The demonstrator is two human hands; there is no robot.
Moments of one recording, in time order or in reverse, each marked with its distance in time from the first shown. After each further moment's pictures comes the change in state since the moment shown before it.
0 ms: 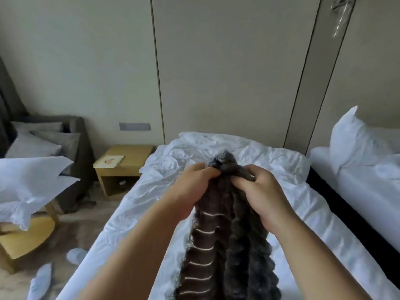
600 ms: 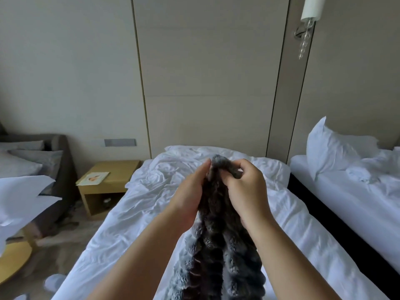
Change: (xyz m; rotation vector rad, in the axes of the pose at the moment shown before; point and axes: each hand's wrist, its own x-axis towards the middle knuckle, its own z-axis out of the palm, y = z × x) left_hand -0.033 0.010 0.056 -0.196 -0.135 0.032; right_hand -0.036 -0.028 -0.020 0.018 0.312 -0.174
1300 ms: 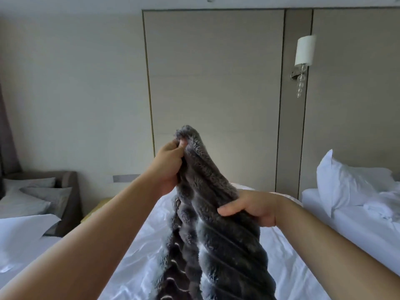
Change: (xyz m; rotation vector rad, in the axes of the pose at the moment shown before) left_hand 0.055 0.138 -0.040 0.042 0.090 0.326; right_hand 0.082 -0.047 -0.014 0.136 -1.162 0.335
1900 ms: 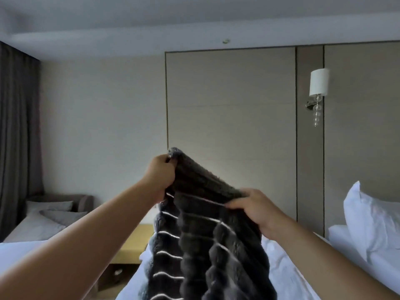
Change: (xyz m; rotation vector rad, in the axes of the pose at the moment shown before) left_hand 0.037 0.050 -0.039 0.538 0.412 0.128; right_hand 0.049 -0.044 -0.011 -0.110 0.641 -0.346
